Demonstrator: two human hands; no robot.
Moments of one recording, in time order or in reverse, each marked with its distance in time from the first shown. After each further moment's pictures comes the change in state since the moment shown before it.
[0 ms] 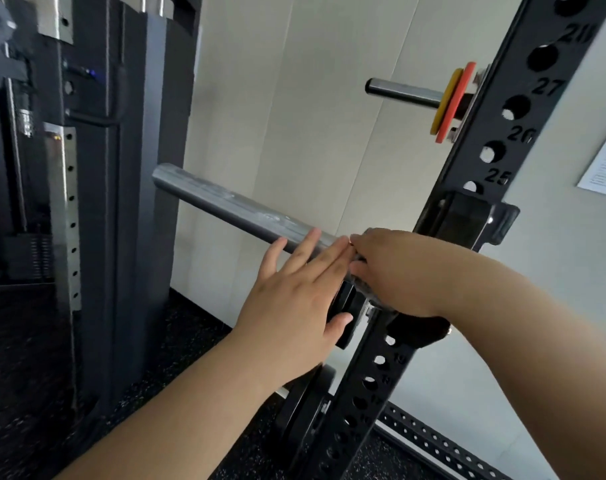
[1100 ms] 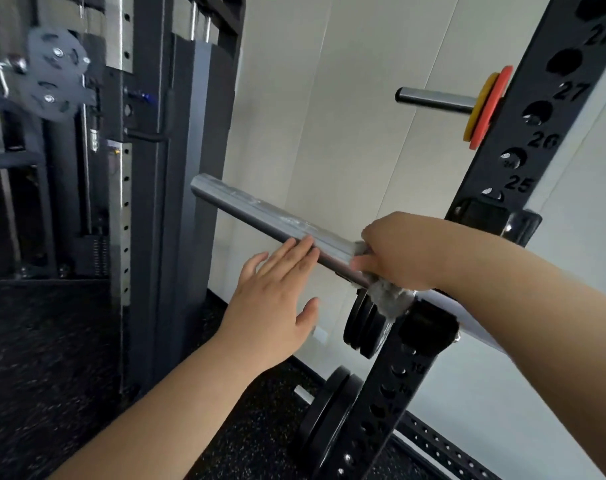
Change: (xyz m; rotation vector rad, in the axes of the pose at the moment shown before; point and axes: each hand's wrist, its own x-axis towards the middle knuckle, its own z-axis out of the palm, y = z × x) left_hand -0.021 -0.027 0.009 -0.050 0.091 -0.193; right_hand 0.031 0.011 -0.015 0.029 -0.058 -0.047
